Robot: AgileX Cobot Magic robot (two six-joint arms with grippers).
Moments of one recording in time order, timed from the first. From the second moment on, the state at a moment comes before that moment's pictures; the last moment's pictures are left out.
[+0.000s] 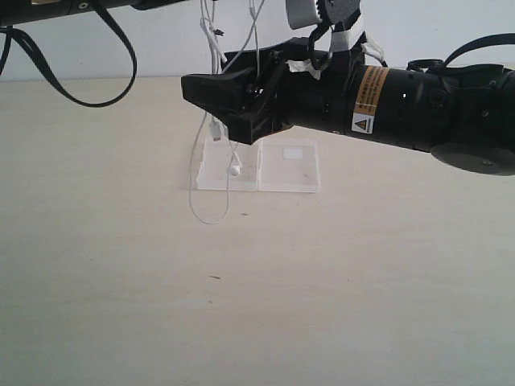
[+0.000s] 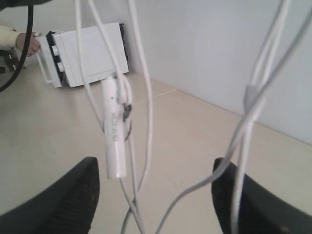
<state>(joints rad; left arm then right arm) -0.52 1.38 -1.02 0.91 -0.22 -0.96 0.51 1.67 -0.80 -0.81 -0.86 0.73</state>
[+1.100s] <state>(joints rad) -0.52 1.38 -1.01 0.91 -0.14 -0.92 0.51 1.64 -0.80 -0.57 -0.64 0.61</state>
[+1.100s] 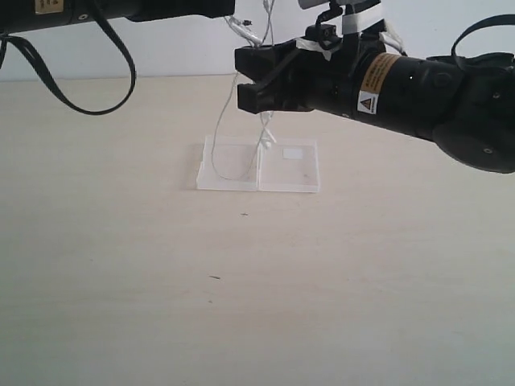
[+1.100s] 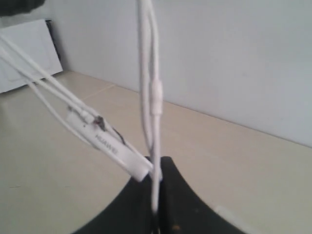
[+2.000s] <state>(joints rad) -0.47 1.56 -1.01 0.95 -0.14 -0.86 0.52 1.43 -0.81 -1.73 -0.32 1.78</state>
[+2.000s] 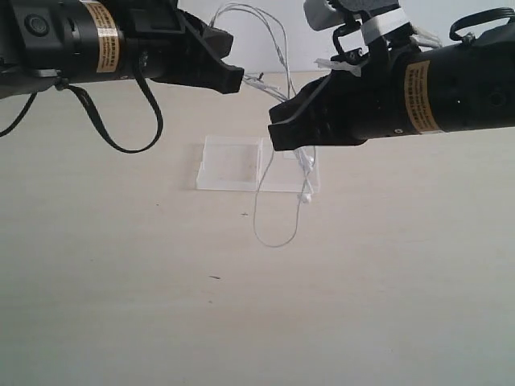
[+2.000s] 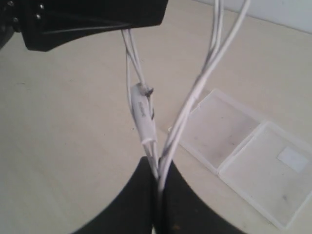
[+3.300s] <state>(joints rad) -0.44 1.78 -1.01 0.94 -0.16 -0.94 0.52 1.44 -0.80 -1.74 -0.24 1.79</state>
